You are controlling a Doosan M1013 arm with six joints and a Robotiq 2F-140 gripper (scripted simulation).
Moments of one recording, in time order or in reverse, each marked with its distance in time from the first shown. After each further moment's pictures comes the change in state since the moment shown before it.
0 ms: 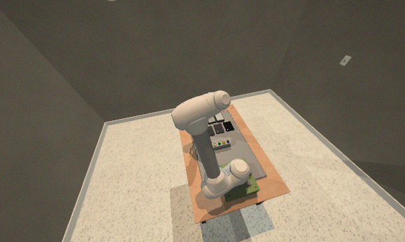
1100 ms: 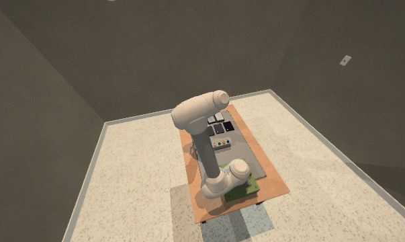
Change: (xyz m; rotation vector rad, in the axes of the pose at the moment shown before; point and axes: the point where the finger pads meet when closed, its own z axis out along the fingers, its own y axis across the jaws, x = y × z) arm 0.001 -0.001 0.015 0.001 0.009 0.002
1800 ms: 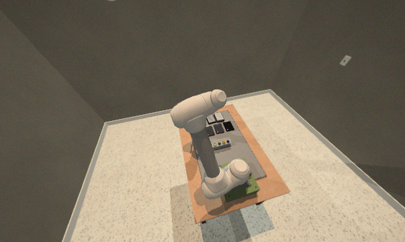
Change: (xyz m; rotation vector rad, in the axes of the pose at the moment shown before) arm 0.000 0.000 0.029 0.000 0.000 0.004
